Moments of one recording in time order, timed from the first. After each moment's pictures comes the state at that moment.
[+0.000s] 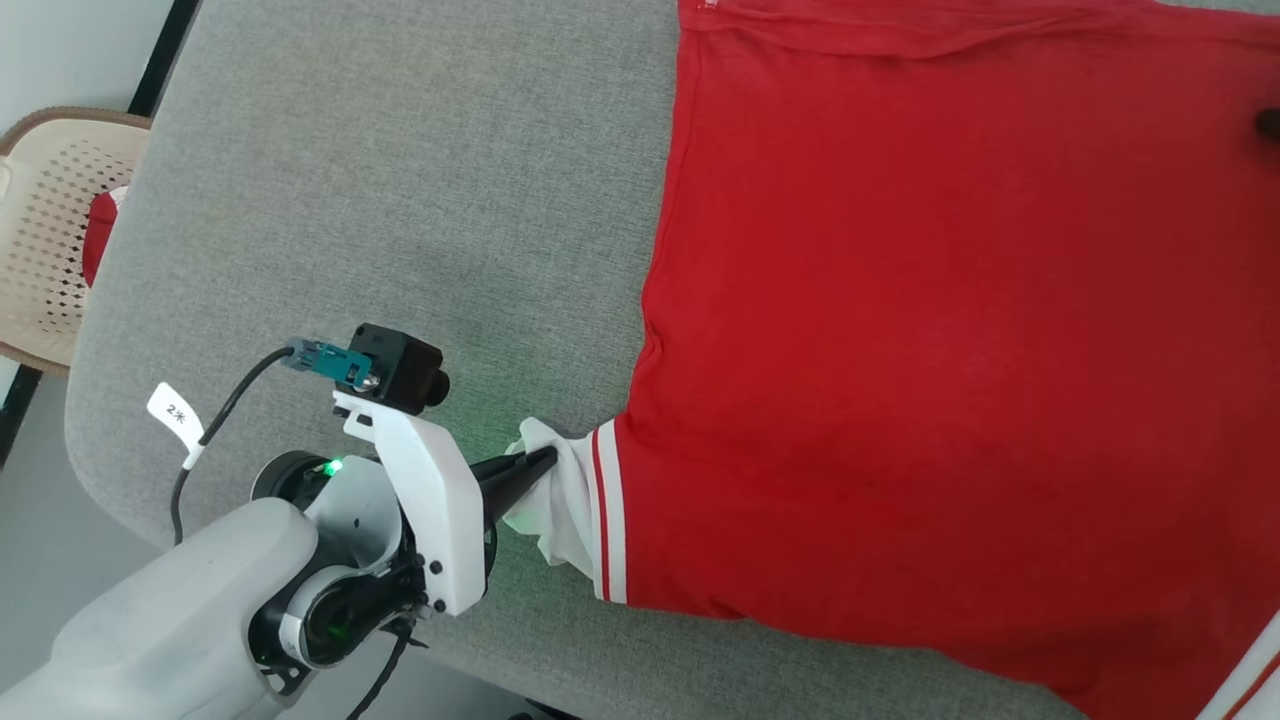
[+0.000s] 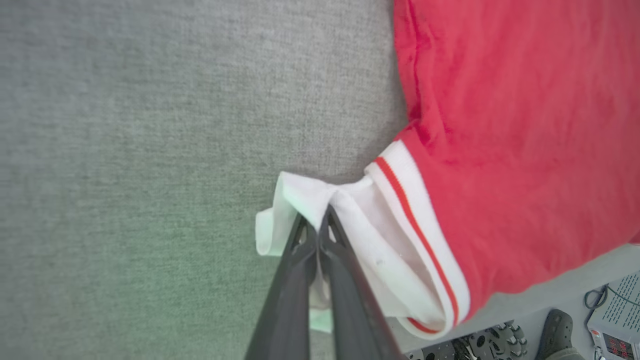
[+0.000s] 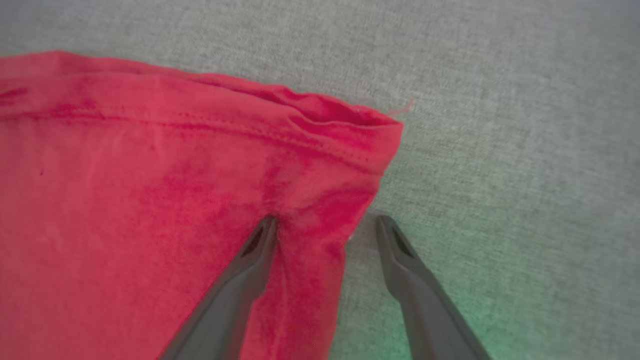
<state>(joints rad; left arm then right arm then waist) -0.67 0.72 -1.01 0.00 -1.30 0.15 0.32 -1.01 -0.45 -0.01 0.71 0.33 0.13 0.94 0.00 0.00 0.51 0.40</state>
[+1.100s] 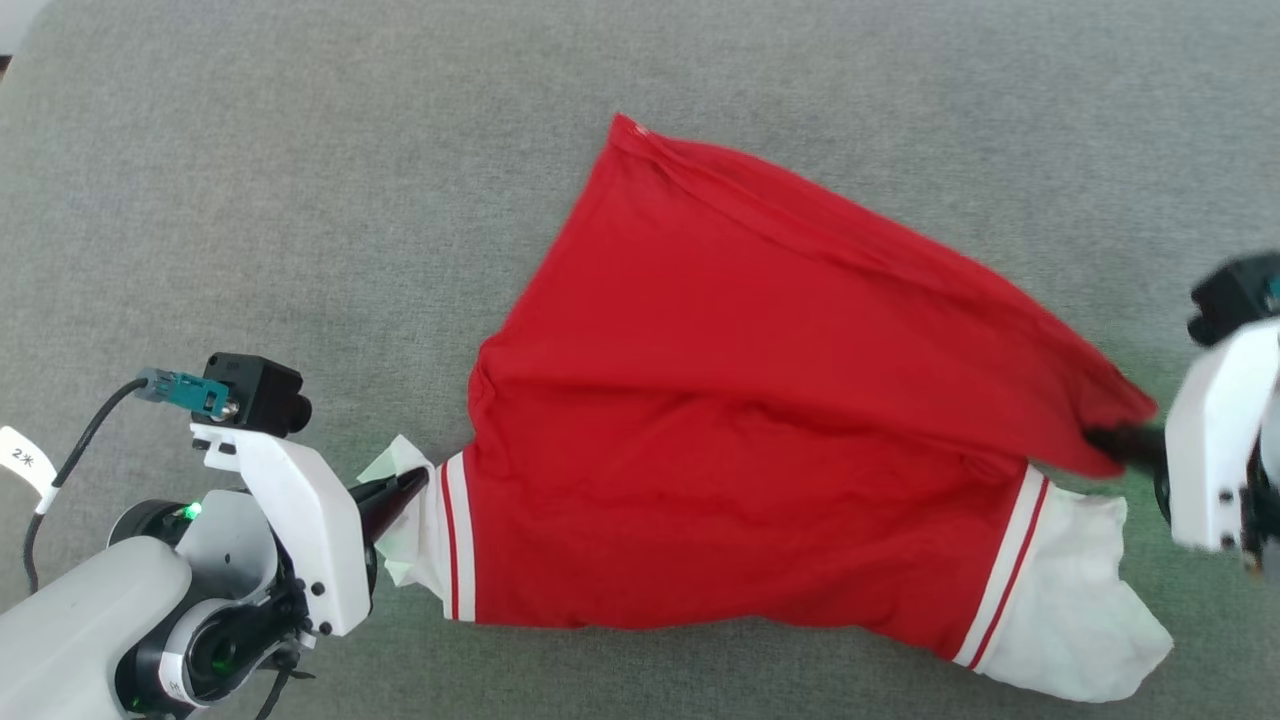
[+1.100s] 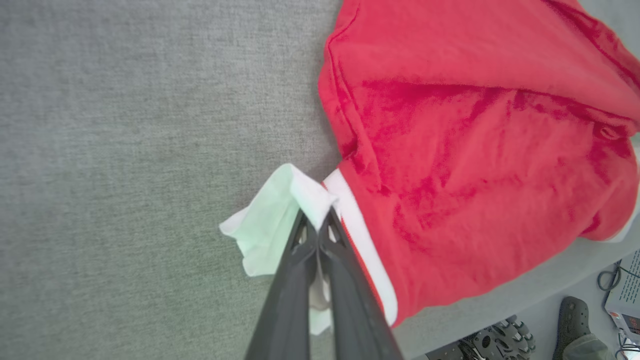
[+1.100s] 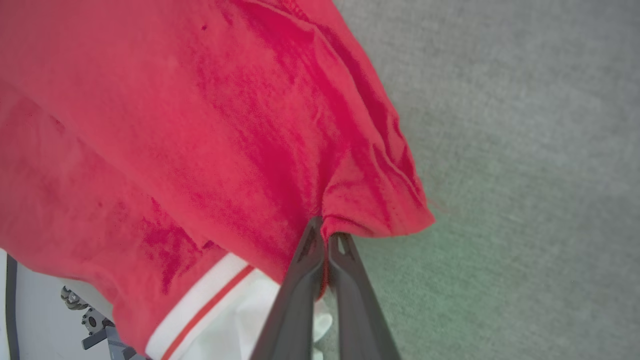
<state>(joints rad) -0.57 0.91 -0.95 -0.09 -1.37 0.26 0.30 -0.39 -0.53 0.08 0.01 0.76 0.13 1.10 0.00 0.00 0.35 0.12</state>
